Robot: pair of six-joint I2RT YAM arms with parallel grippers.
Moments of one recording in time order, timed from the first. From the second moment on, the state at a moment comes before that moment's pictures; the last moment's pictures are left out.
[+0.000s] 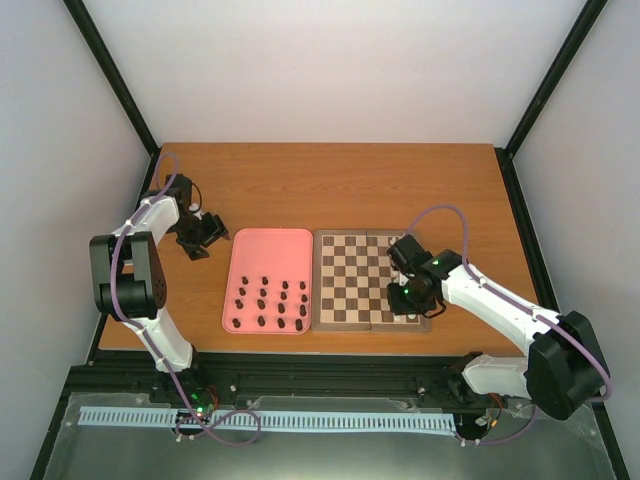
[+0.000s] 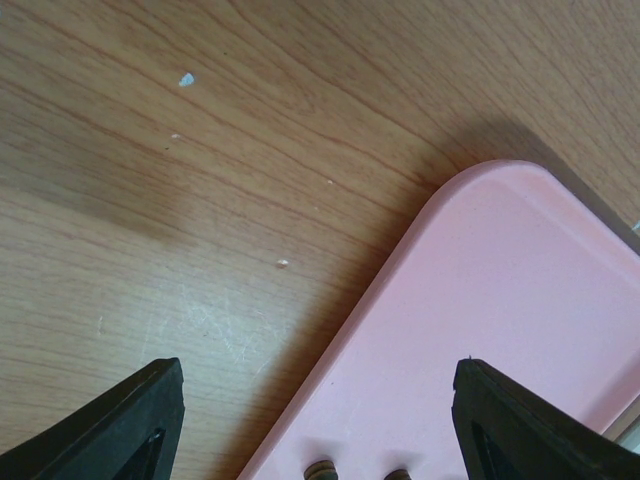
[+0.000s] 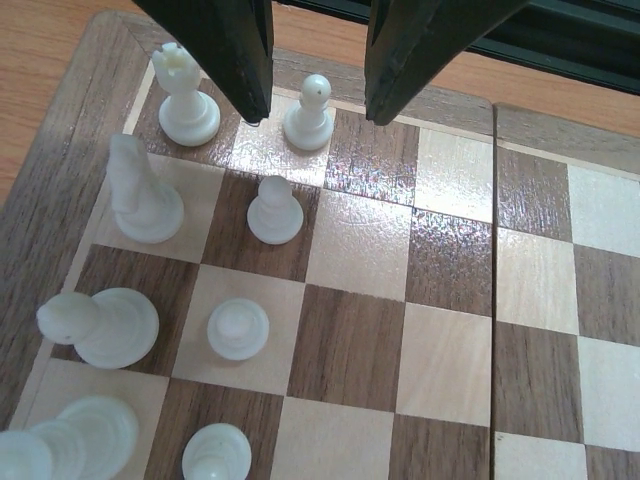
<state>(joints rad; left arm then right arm) 0.11 1.77 1.24 -0.88 0.30 -0.52 0.58 1.24 0.78 -0.93 -0.08 0.48</state>
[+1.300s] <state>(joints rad) 0.11 1.77 1.34 -0.92 0.31 -0.48 0.58 1.62 1.48 -1.00 -0.04 0.35</state>
